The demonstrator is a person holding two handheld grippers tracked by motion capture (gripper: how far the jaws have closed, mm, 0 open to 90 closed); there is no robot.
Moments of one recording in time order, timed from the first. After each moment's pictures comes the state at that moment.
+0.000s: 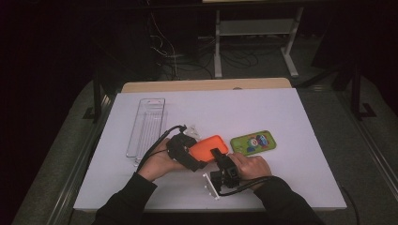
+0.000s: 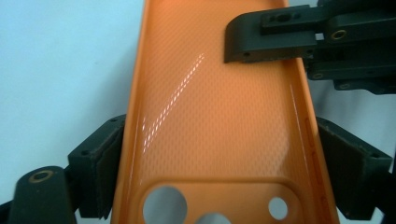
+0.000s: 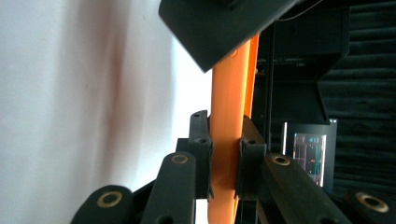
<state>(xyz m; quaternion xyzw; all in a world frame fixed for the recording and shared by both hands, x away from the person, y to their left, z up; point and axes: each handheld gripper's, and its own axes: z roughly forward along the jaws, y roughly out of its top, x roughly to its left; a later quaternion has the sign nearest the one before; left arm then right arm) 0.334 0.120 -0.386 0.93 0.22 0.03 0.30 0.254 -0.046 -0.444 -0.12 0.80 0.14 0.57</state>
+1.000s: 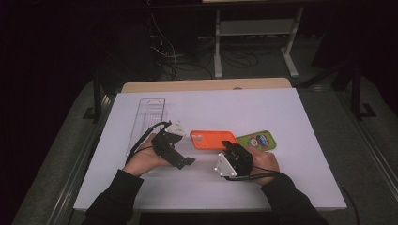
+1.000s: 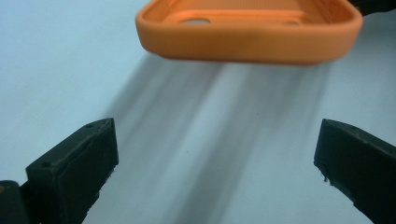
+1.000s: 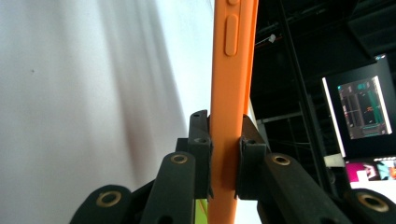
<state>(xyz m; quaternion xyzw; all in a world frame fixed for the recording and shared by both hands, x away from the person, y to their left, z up) 0.338 0.158 -0.376 0.92 0.21 0.06 0.33 0.280 -0.080 -0.425 0.02 0.84 0.22 0.50</state>
